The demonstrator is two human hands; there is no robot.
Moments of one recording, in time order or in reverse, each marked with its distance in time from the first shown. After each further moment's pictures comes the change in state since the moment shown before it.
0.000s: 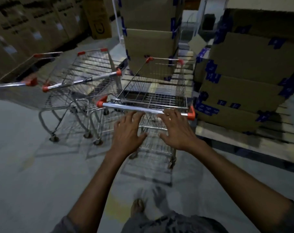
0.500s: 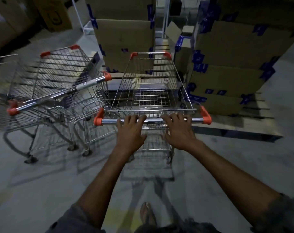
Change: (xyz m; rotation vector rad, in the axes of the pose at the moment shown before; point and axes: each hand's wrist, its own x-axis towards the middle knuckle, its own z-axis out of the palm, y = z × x) left_hand 0.107 -0.104 0.048 0.067 -0.186 0.227; right_hand 0.091 -0.022 0.067 -0.241 -0.069 0.328
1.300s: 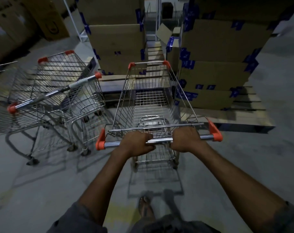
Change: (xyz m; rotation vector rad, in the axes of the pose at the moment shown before) left_hand -0.061 0.083 -0.011 -0.020 -0.239 0.331; right_hand -0.108 0.039 -0.036 -0.021 -0.333 0.086
